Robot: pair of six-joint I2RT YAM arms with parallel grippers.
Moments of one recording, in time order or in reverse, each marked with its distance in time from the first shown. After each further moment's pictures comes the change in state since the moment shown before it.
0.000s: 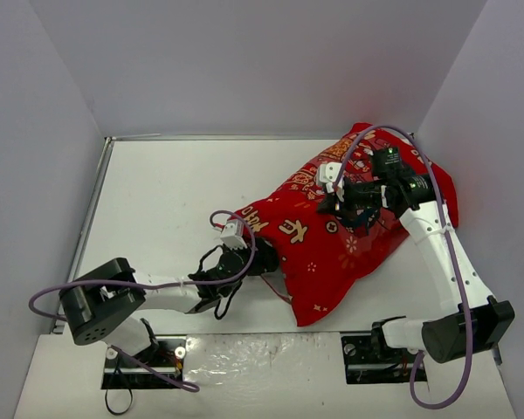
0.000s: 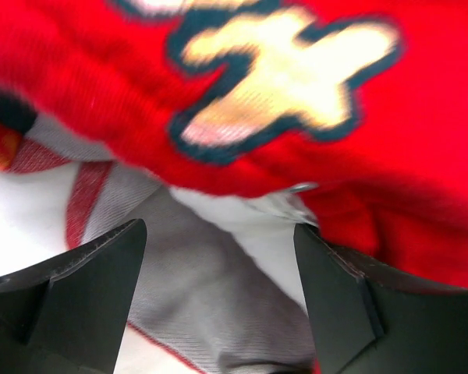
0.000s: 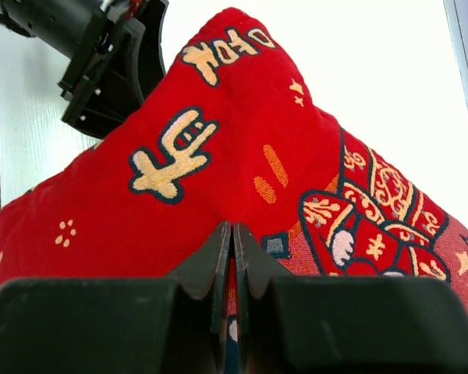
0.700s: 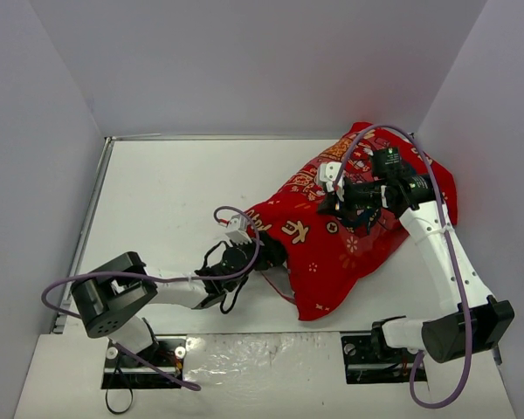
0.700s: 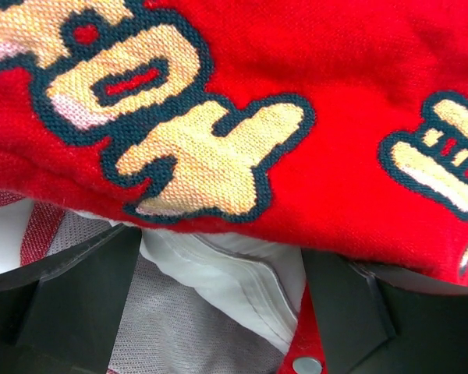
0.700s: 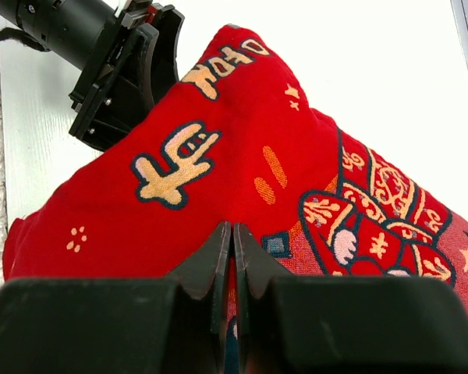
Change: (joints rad) left arm 0.018 0.066 0.046 0.112 0.060 -0.036; right arm -0.003 0.000 -0.007 0.000 -0.001 0.018
